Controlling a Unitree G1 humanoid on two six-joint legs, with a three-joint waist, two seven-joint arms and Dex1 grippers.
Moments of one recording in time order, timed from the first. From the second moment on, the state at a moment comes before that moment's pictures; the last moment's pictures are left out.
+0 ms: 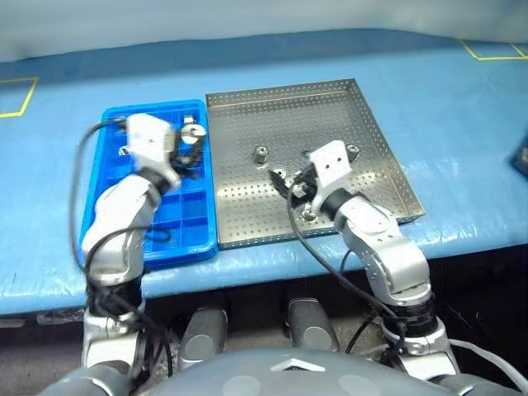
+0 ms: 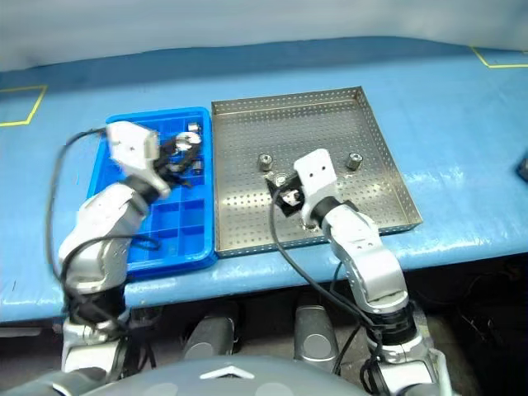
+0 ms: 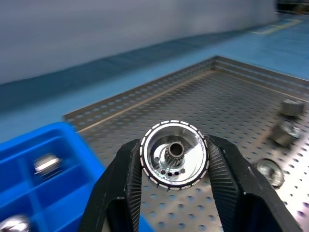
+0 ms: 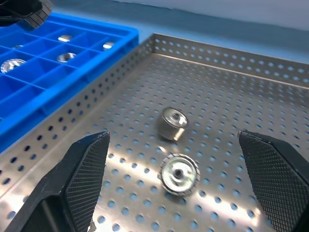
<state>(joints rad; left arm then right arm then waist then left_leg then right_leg) -0.18 0.22 0.24 -0.45 -0.16 0.64 -0.27 -0.23 -0.21 0.22 -0.47 0.16 0.71 0.28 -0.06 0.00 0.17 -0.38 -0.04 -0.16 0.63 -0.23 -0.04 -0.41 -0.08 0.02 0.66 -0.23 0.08</state>
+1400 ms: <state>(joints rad) -0.51 0.21 0.10 -0.11 -0.33 0.65 -0.30 -0.16 -0.23 0.22 -0.46 0.12 0.64 0.27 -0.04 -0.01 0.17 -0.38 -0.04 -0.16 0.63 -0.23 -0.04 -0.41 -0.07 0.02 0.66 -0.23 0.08</state>
